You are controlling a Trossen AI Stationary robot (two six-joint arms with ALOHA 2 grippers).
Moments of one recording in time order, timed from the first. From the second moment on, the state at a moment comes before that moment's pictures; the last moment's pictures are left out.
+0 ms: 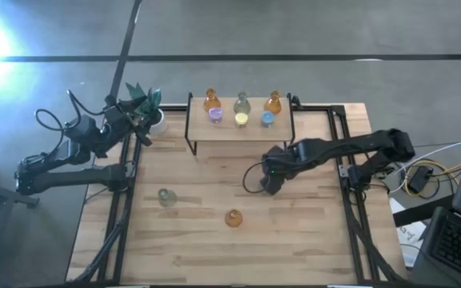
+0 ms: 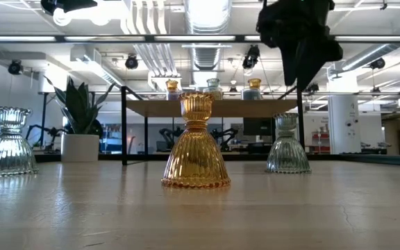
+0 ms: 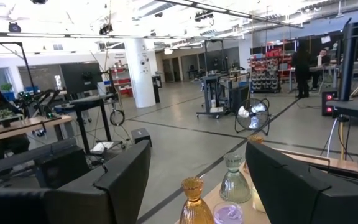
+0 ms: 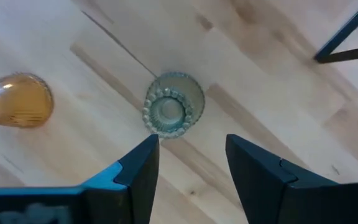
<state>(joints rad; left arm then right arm) 0.26 0.51 0.71 -0.08 -0.47 0.20 0.08 1.55 1.31 -1.11 0.12 0.94</state>
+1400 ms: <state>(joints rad) 0.26 0.51 0.71 -0.08 -0.47 0.25 0.68 1.62 0.90 -0.64 0.90 1.52</state>
